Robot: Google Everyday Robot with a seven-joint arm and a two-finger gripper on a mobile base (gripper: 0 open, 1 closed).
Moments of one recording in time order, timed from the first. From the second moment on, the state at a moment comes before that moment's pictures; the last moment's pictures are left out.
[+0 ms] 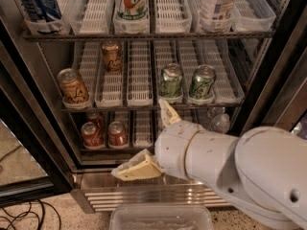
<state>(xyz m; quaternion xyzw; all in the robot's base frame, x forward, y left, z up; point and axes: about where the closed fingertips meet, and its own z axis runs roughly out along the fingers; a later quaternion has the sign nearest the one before) 0.413 0.018 0.868 -0.46 0.70 0.14 0.52</state>
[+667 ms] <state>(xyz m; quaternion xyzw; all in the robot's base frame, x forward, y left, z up) 0.445 -0.012 0.859 -0.33 0.72 0.12 0.59</state>
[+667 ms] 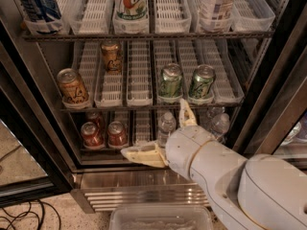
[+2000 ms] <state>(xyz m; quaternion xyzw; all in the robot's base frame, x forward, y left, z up) 0.407 0.113 0.878 -0.41 0.62 0.20 0.64</state>
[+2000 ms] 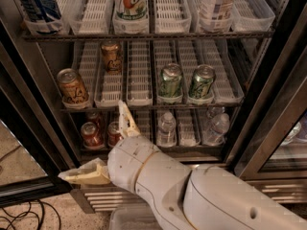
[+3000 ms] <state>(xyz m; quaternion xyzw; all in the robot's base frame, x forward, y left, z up) 0.435 0.143 0.877 -0.38 0.61 0.19 0.68</state>
